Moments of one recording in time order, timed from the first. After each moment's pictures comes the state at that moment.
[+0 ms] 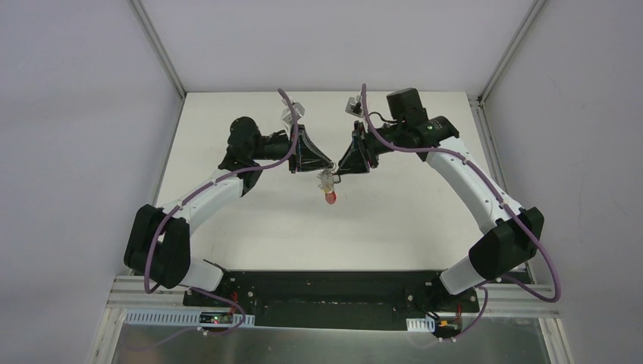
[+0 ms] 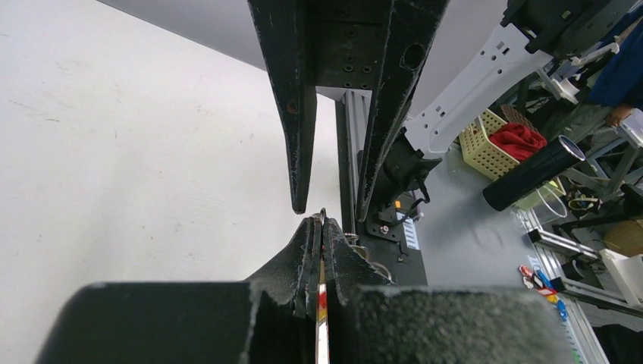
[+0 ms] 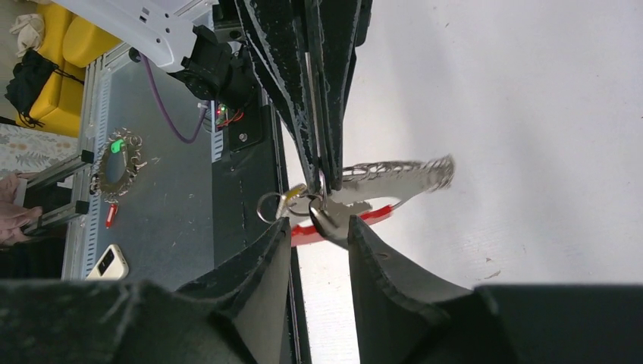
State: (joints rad) left arm -0.42 1.41 0.93 0.65 1.13 -0.62; right arm 0.49 1.53 1.53 -0.80 -1.00 -0.23
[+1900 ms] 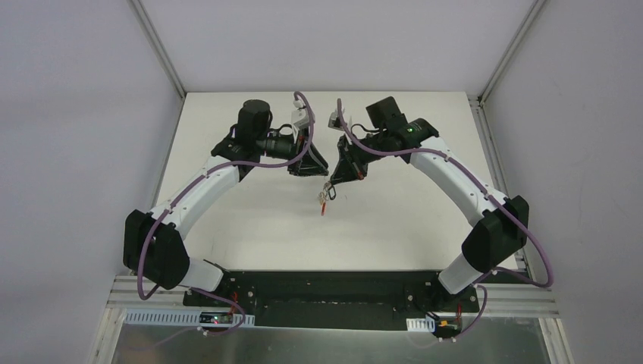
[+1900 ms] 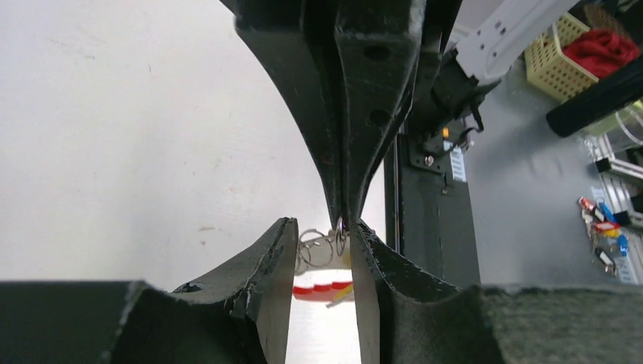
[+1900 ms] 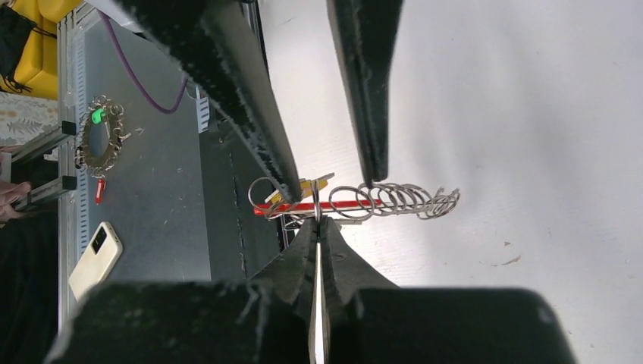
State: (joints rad) left arm -0.43 1.41 1.16 -0.09 1.09 -0.06; right arm 0.58 1.60 1.53 -0.85 -0.91 -0.26
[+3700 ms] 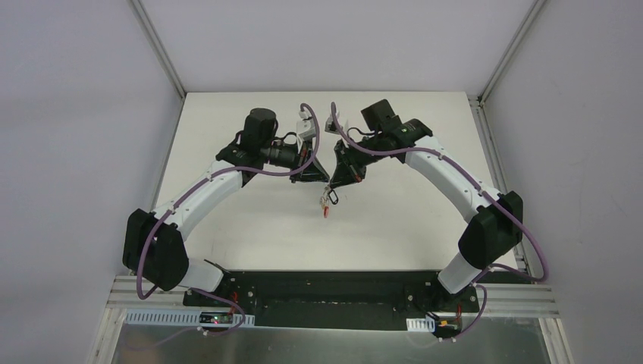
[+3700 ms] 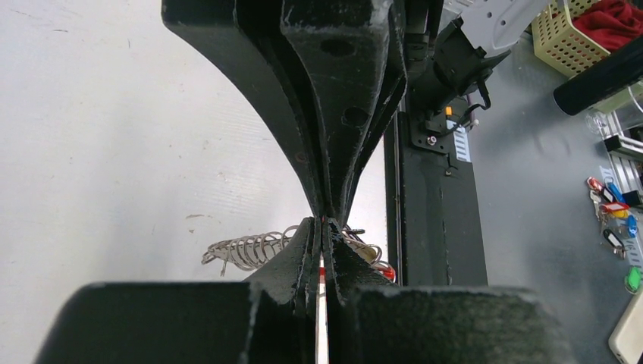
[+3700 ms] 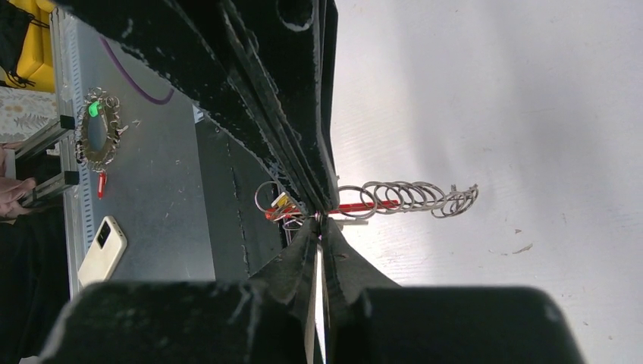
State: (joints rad) left arm -0.47 1.41 1.12 -0.20 1.07 0.08; right arm 0.60 1.63 1.53 -0.89 -0.87 -0.26
